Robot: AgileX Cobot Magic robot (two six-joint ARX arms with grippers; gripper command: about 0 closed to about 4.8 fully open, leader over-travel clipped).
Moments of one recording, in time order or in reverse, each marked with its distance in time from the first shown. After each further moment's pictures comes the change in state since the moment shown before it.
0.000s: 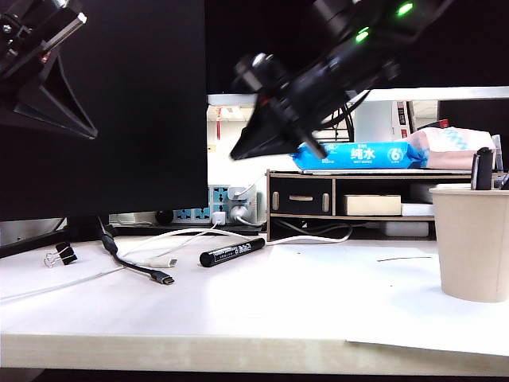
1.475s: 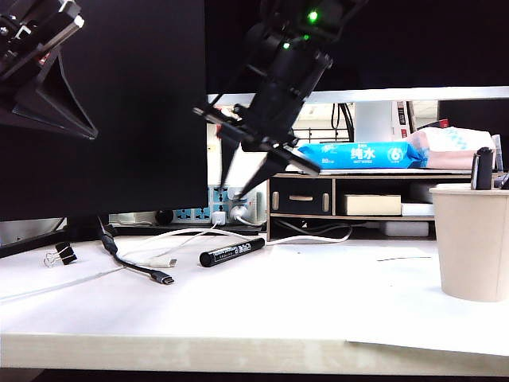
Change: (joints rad) left arm 0.001 -0.001 0.000 -0.003 0.012 0.108; right arm 0.091 0.270 0.498 -0.617 0.311 0.428
